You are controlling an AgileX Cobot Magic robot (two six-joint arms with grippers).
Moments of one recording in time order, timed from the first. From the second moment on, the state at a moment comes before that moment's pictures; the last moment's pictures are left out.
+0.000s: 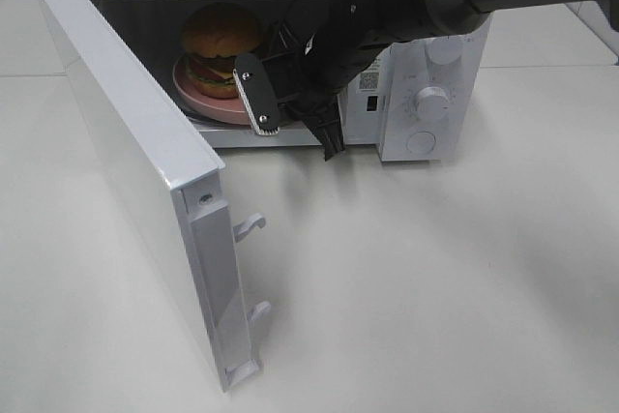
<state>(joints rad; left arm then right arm) -0.02 0.00 -0.52 -0.07 1.09 -0.01 0.55 2.26 -1.69 0.12 0.38 -1.66</state>
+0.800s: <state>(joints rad) -0.02 0.00 -0.52 -0.07 1.09 -0.01 0.55 2.29 -1.74 0.04 0.37 -1.50</state>
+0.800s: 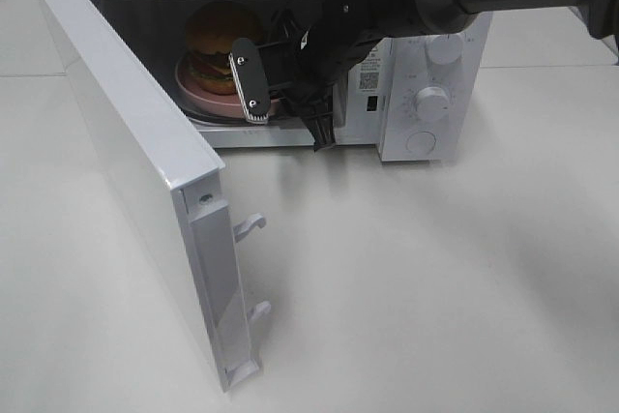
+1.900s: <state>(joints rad) -0.02 0.00 -0.52 -0.07 1.09 -0.01 0.56 2.00 -1.28 0.02 0.12 -1.35</state>
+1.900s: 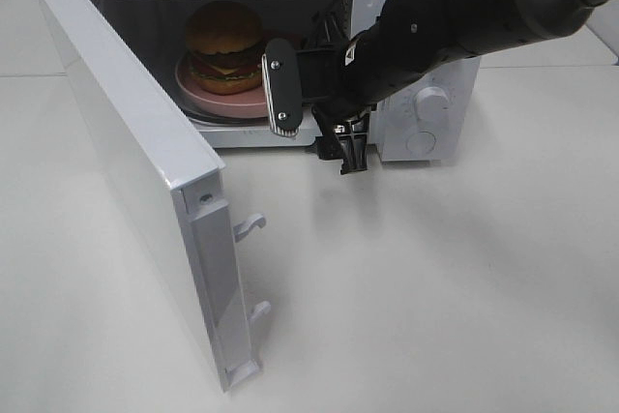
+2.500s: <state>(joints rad) -0.02 0.00 -0.52 -0.07 1.09 -0.01 0.55 1.77 -1.09 0.00 0.12 -0.77</state>
